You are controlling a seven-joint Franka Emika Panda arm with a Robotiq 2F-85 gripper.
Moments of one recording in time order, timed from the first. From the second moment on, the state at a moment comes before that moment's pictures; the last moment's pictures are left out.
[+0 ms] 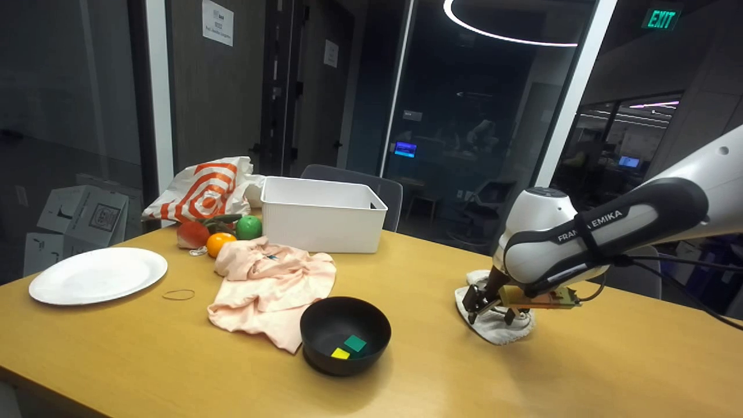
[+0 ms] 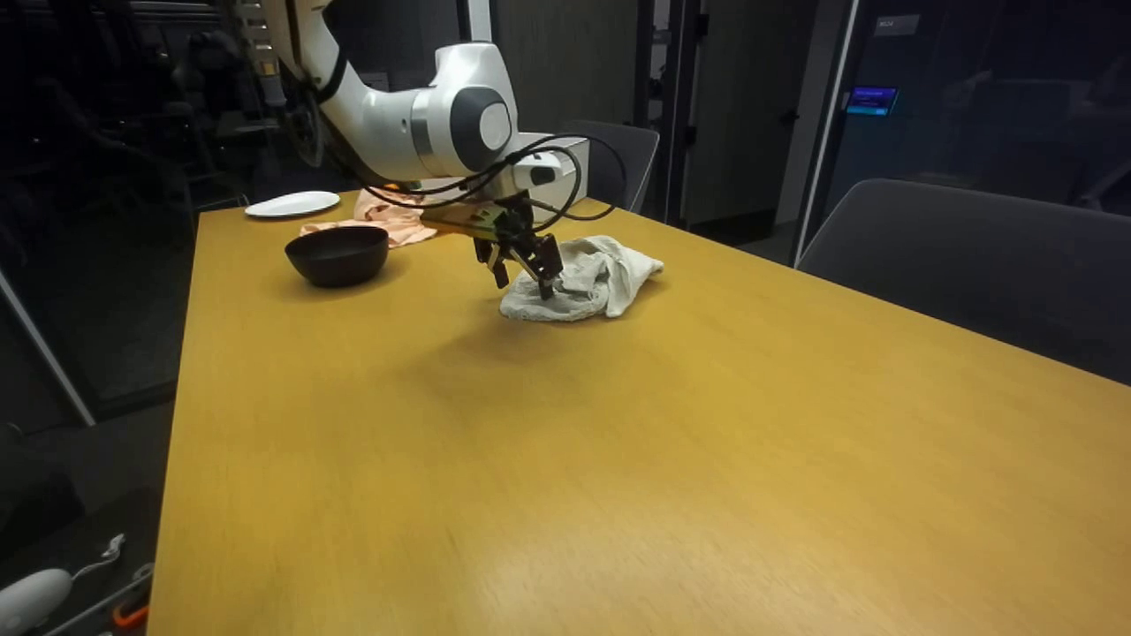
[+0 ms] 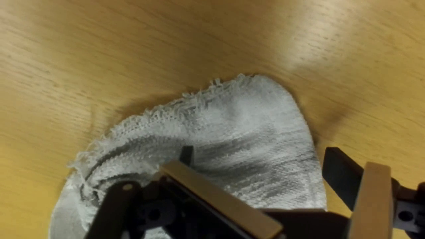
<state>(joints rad) 0.21 0.50 -0.01 -1.89 -0.20 2.56 0.34</state>
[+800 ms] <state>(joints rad) 0.27 0.55 -0.11 -1.89 -0.30 2.61 0.42</state>
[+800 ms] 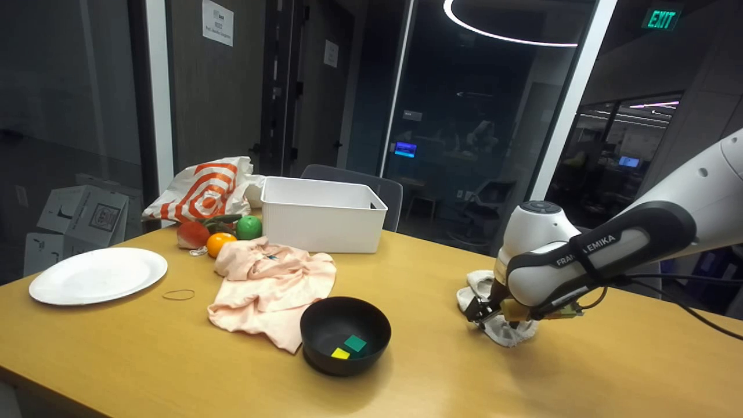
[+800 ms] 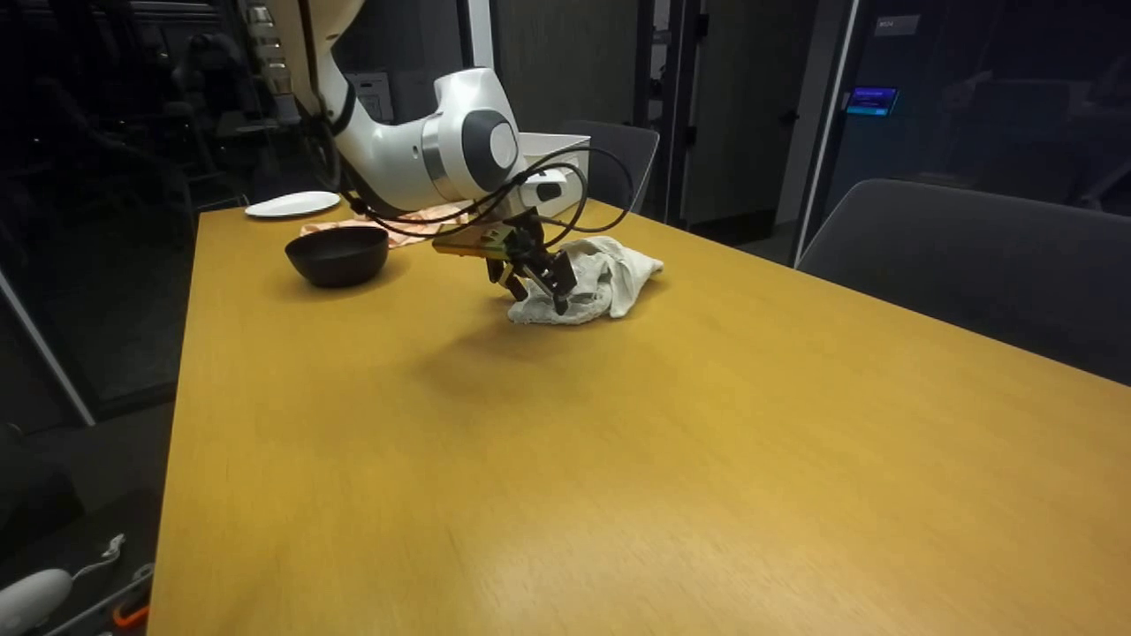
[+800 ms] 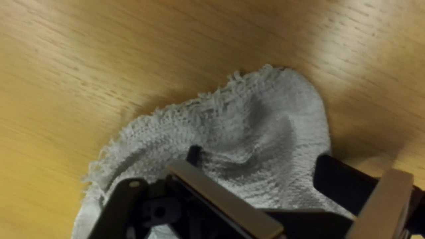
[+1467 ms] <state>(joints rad) 0.26 0.53 -0.12 -1.89 -0.27 2.57 0.43</state>
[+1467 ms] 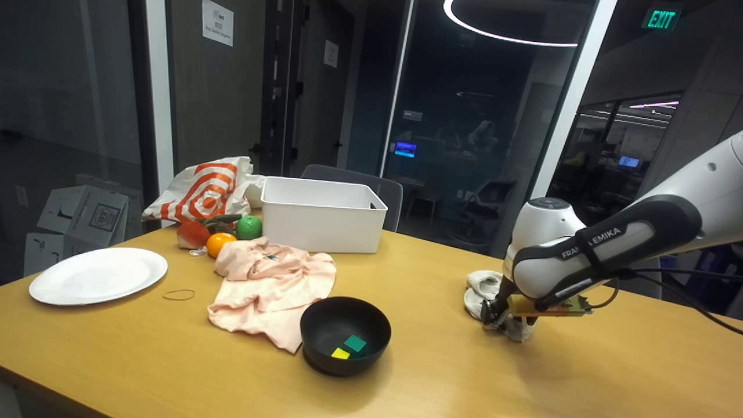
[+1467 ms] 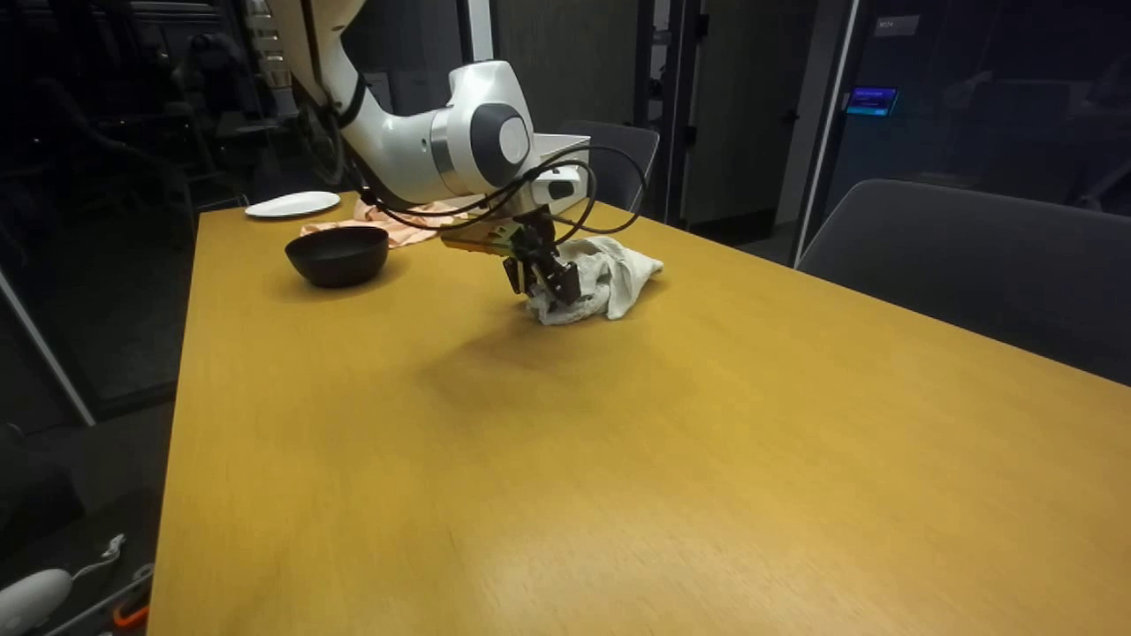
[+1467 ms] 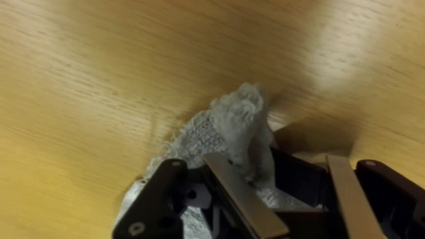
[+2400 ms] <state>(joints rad) 0.34 0.34 -0.22 -1.92 -1.00 2.14 0.94</state>
